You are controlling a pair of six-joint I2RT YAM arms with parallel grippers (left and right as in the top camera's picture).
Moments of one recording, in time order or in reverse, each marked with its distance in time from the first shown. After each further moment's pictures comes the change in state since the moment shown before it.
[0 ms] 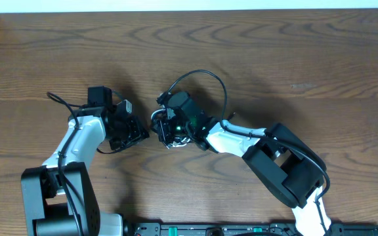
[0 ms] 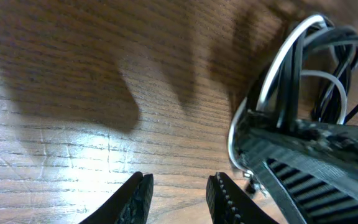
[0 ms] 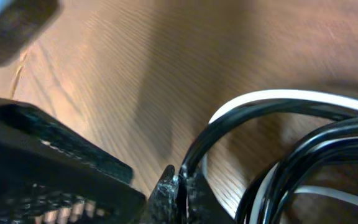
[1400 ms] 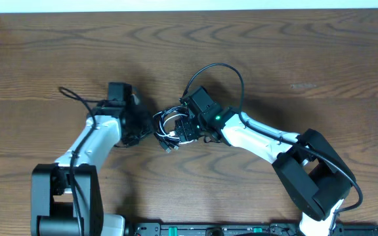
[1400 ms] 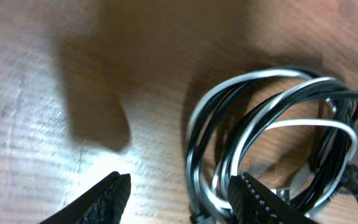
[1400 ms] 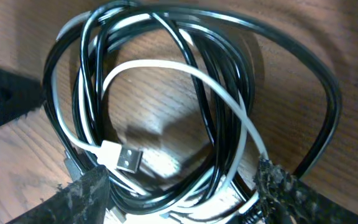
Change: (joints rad) left arm -0.158 0.001 0.000 0.129 -0.179 -0.230; right arm -0.072 -0.172 0.000 -0.557 0.235 -0.167
